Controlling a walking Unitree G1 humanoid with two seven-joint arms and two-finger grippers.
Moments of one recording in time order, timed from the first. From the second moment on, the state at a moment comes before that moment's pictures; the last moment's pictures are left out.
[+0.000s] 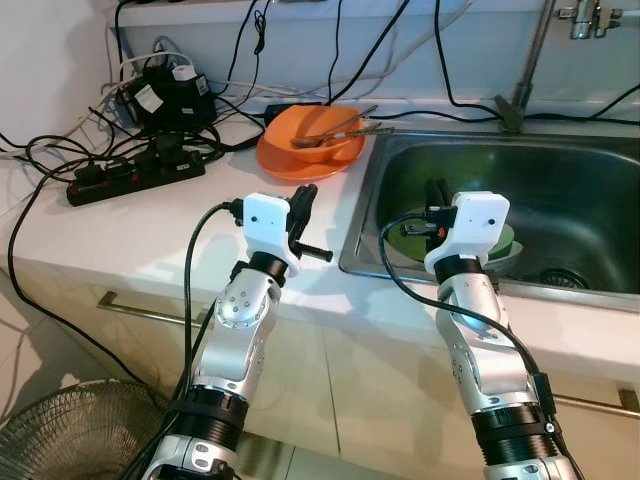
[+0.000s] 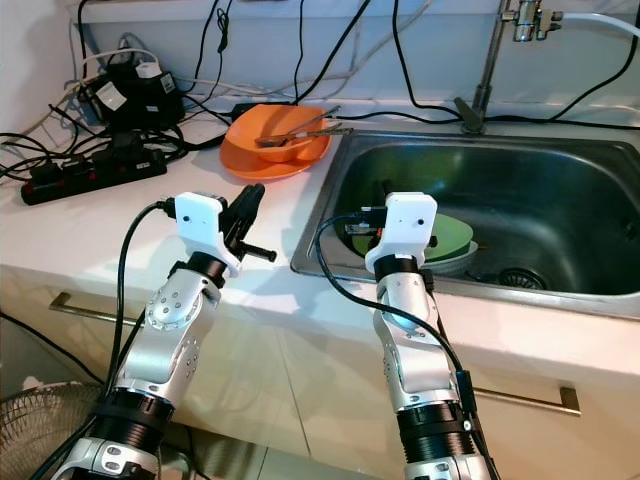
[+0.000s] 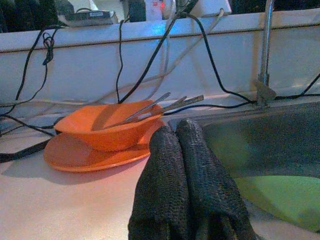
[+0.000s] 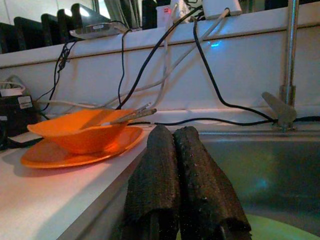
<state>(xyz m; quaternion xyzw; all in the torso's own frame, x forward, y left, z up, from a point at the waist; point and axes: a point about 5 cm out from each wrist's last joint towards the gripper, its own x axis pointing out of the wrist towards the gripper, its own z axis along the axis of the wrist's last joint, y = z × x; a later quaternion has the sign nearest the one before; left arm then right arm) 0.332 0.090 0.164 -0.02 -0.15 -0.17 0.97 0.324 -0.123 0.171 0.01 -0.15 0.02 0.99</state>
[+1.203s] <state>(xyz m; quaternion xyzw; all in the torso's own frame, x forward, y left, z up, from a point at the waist) 0.335 0.104 0.164 -0.01 -0.16 -0.15 0.98 0.322 -0.129 0.166 0.01 -0.16 -0.01 0.99</state>
